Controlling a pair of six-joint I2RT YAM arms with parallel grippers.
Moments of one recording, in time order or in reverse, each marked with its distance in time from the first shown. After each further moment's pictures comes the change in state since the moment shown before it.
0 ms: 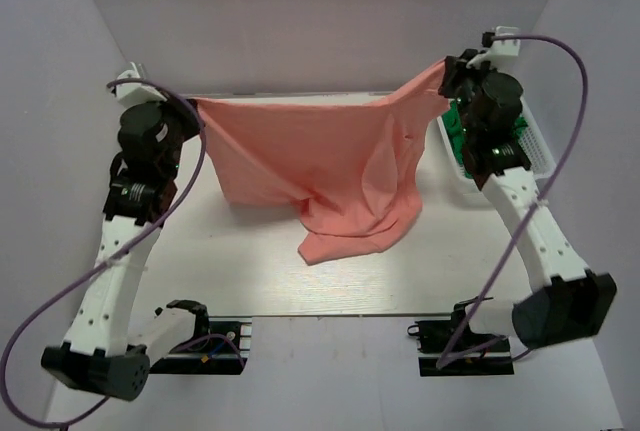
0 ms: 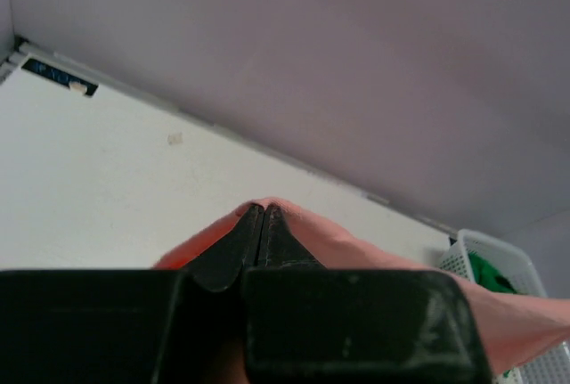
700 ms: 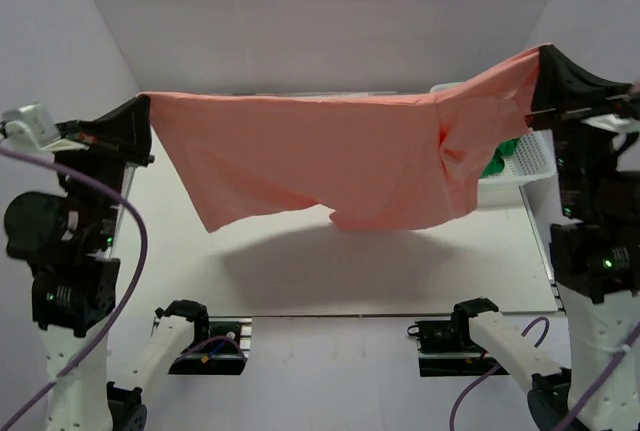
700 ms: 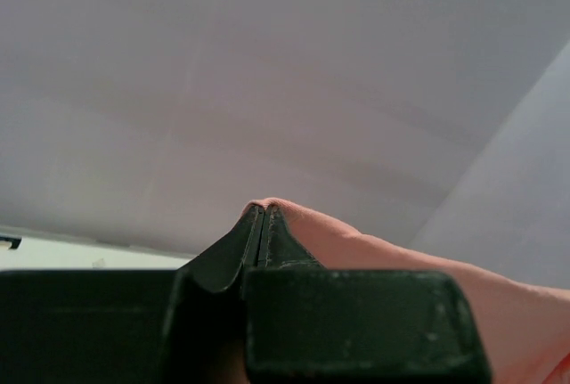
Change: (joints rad) left arm 0.000 -0.304 0.210 -0.044 0.168 0.090; right arm 0.000 -0.479 0.193 -0.194 -0.147 -0.225
